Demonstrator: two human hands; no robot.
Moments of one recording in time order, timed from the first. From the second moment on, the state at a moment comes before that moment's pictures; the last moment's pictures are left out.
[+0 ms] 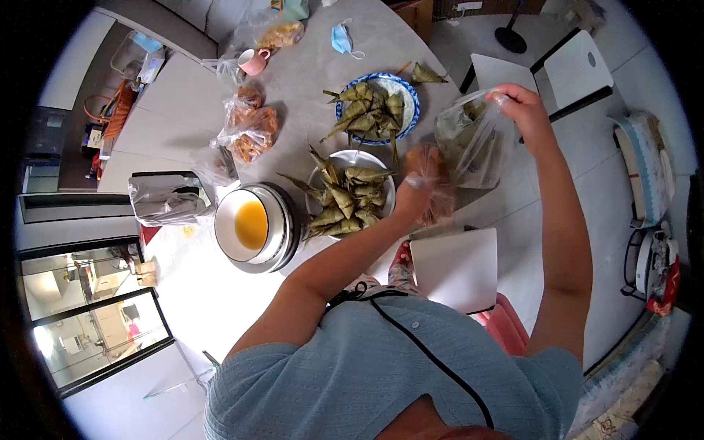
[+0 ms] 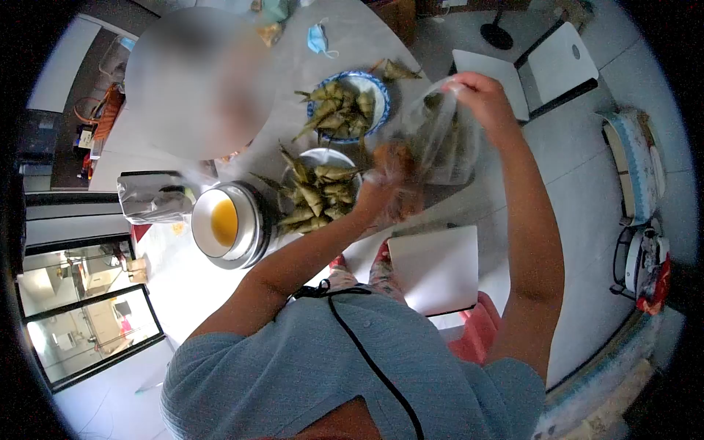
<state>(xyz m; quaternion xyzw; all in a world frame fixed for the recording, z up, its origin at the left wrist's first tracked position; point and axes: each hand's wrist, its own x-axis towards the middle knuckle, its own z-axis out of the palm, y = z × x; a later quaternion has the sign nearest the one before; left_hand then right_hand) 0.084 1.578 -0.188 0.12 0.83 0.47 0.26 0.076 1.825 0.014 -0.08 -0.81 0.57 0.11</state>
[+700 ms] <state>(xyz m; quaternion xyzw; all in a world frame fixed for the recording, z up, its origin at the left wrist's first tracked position) 0.030 1.390 0.031 0.19 0.72 0.67 0.01 0.109 1.780 -0.024 -0.03 -0.97 0.21 0.12</state>
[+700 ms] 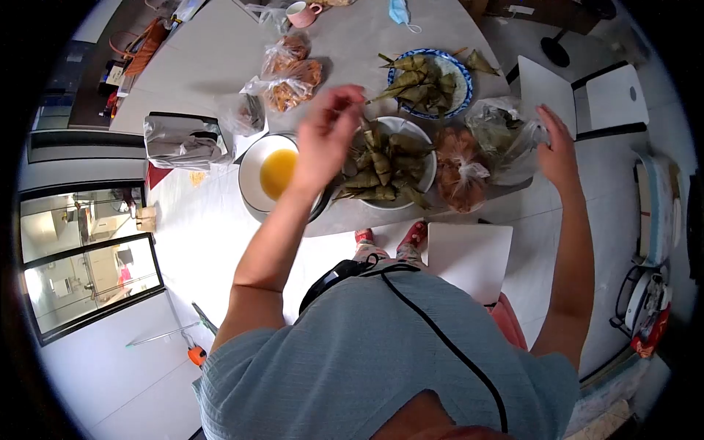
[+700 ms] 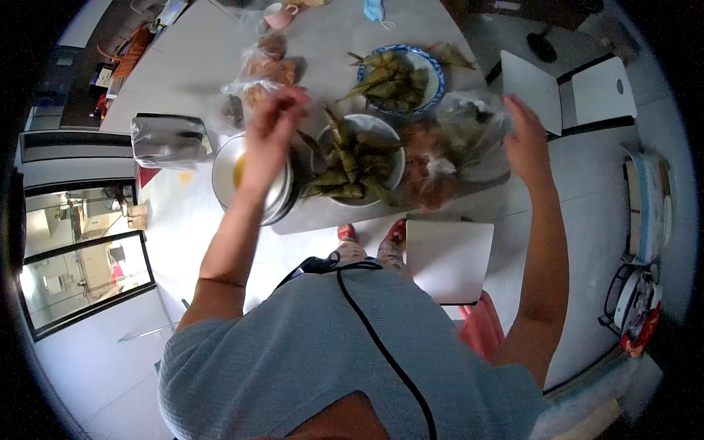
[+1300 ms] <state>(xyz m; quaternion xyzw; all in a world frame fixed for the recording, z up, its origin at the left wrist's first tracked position) 0.104 1.203 0.185 0.58 0.49 0.64 -0.09 0.215 1.609 -0.073 -0.15 -0.92 0.35 0.12</state>
